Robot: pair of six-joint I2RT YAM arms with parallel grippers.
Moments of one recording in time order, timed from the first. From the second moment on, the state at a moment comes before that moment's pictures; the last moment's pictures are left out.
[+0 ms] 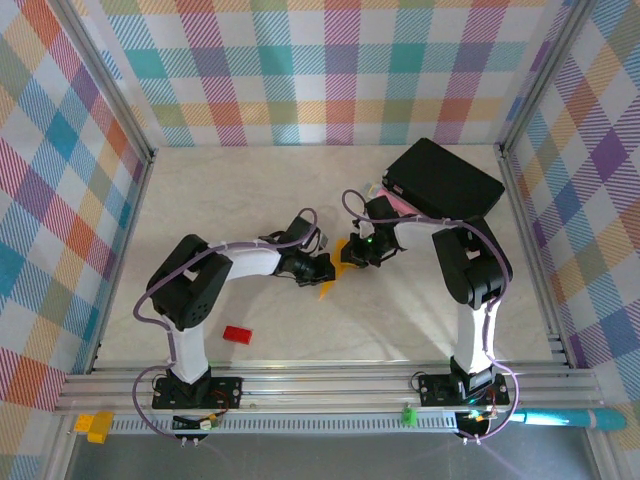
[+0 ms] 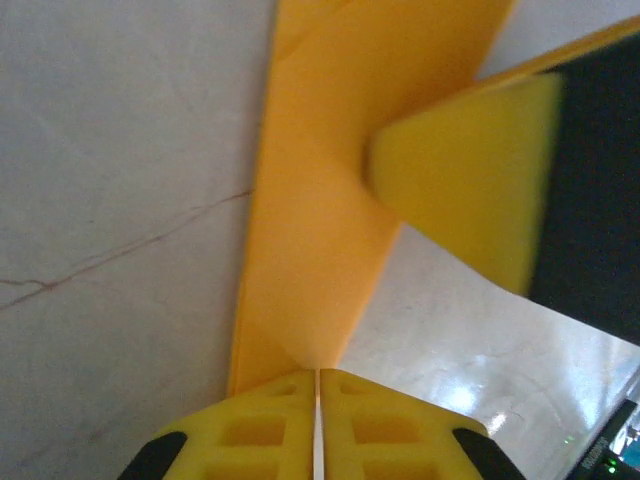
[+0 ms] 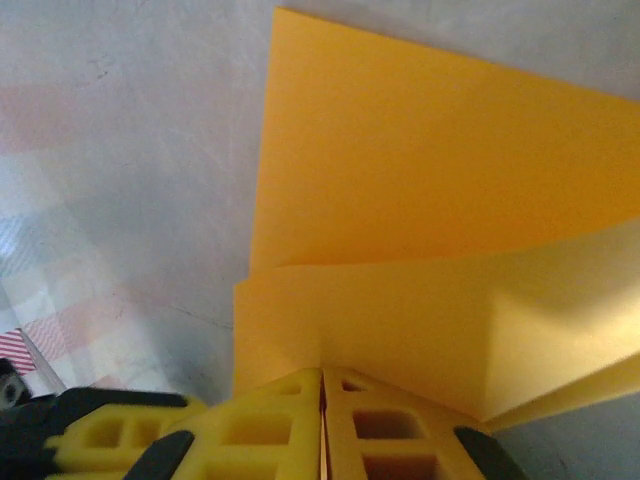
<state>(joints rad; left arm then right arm) -0.64 1.89 1.04 -0.18 0.45 -0.73 0.45 1.98 1.16 -0.33 -0.62 0.56</state>
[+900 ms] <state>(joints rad) -0.65 1.89 1.01 -0.13 0.44 -0.74 0.30 2.00 1.13 -0.14 -0.60 0.62</state>
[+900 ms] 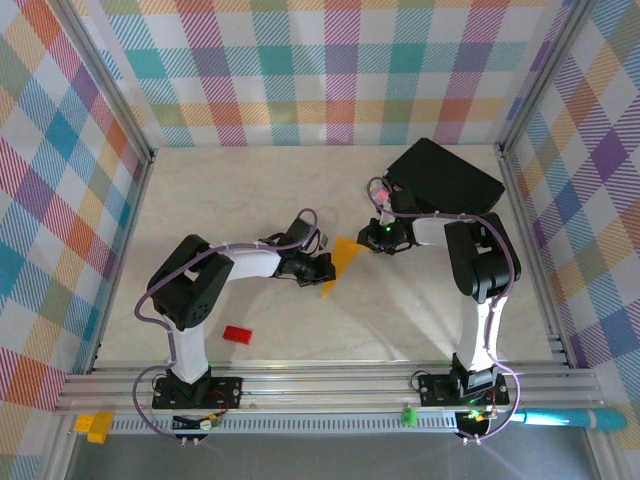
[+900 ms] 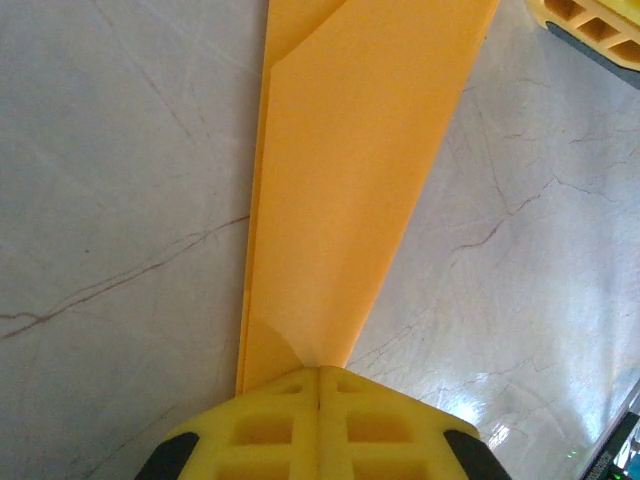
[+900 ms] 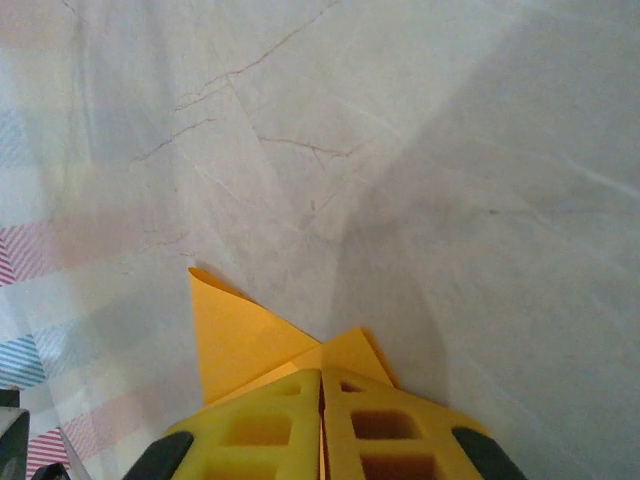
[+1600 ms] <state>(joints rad) -0.63 1.83 1.06 -0.33 0.42 -0.71 0.26 1.91 1.17 -0.24 -0.46 0.64</state>
